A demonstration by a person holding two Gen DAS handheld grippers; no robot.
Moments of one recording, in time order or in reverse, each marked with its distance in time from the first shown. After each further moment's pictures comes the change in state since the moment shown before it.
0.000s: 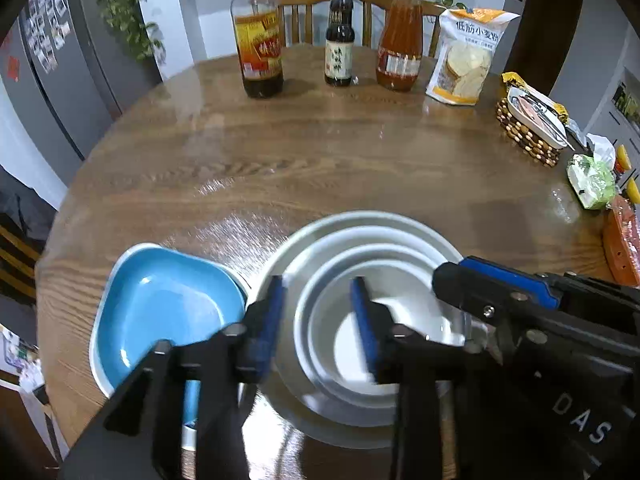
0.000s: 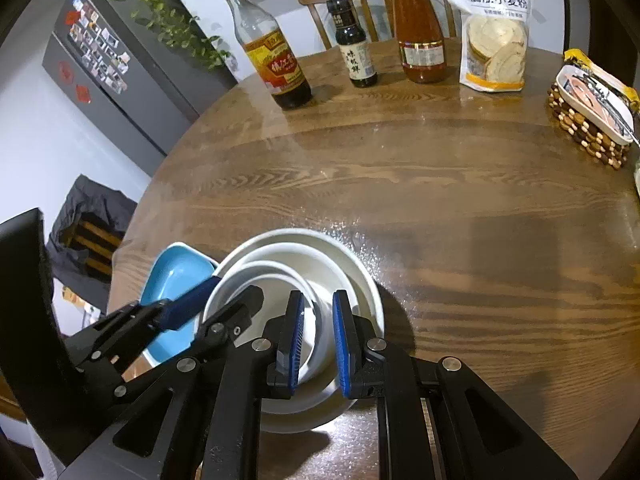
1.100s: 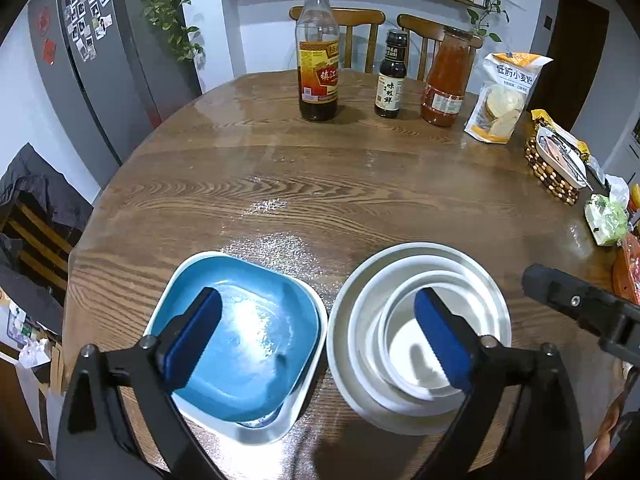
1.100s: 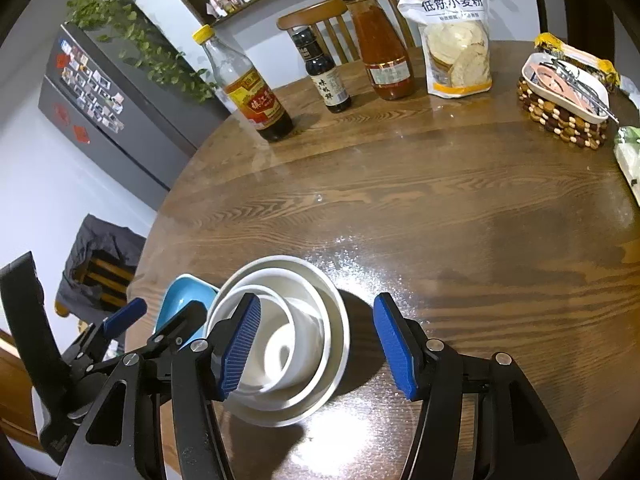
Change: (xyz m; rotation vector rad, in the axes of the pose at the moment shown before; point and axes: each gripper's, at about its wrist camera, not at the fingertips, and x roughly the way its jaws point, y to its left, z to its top) left arm -0.026 0.043 0.003 -0.104 -0.048 0.055; right arm -0.028 -0.026 0.001 0.102 -0.068 0.033
